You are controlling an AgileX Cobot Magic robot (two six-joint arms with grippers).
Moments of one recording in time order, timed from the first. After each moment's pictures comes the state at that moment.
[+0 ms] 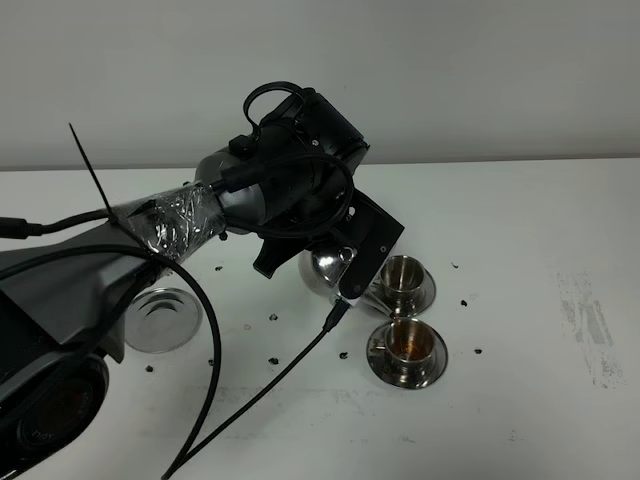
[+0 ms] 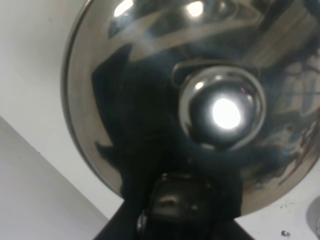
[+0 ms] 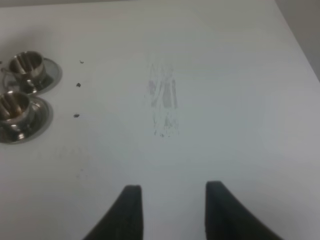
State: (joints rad) left arm -0.68 2.29 -2.04 0.36 1.00 1.39; right arm -0.11 -0.01 -0.52 -0.01 1.11 -0.03
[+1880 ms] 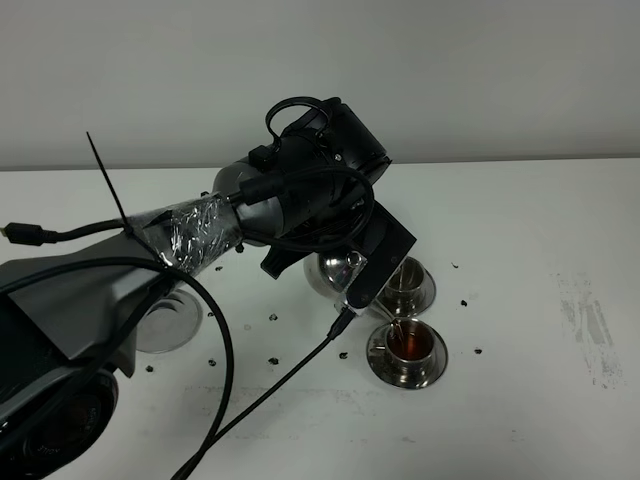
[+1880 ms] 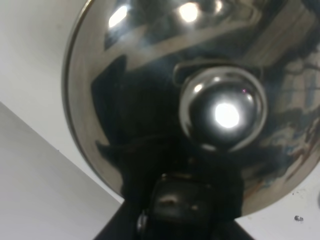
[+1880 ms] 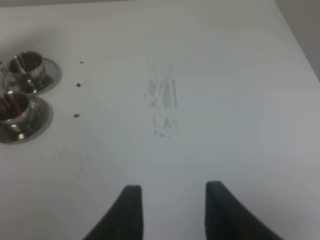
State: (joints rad) left arm -0.73 2.29 -2.04 0.43 1.01 1.39; right arm -0.11 -0.01 -0.52 -0.01 1.11 -0.03
